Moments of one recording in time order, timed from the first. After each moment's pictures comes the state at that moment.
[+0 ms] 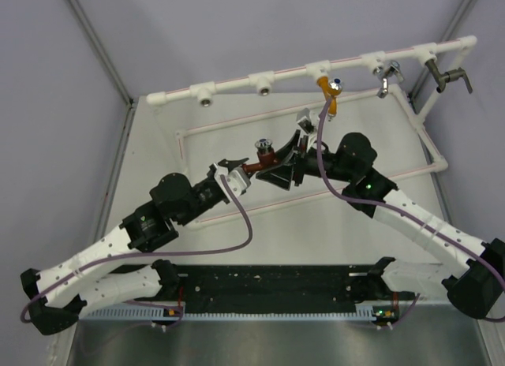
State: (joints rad) left arm -0.99 0.82 0.92 -0.09 -0.08 0.48; right arm 0.73 1.13 0.98 0.24 -0.64 0.44
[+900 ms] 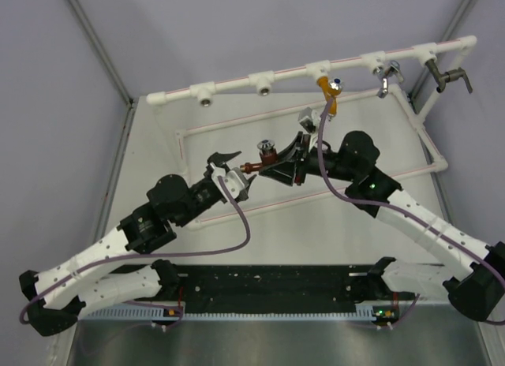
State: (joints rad) left arm -0.99 0.81 0.92 -0.09 -0.09 0.50; right arm 0.72 1.11 1.00 0.20 -0.67 0.42
